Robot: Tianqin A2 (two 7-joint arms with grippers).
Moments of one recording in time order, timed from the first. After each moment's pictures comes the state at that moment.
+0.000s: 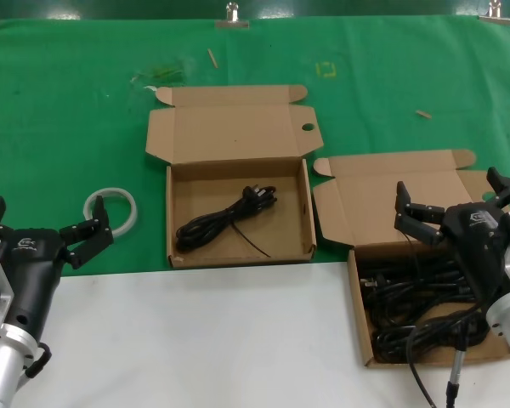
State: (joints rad) left arm 0.00 -0.30 1.60 -1.60 -1.80 0.00 0.00; right arm 0.04 0.29 -1.63 1.55 1.80 -0.03 -0.04
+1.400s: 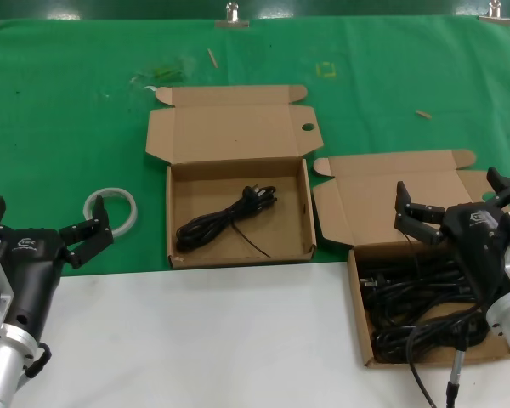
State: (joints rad) left arm 0.00 -0.30 1.60 -1.60 -1.80 0.00 0.00; right arm 0.04 0.29 -1.63 1.55 1.80 -0.03 -0.04
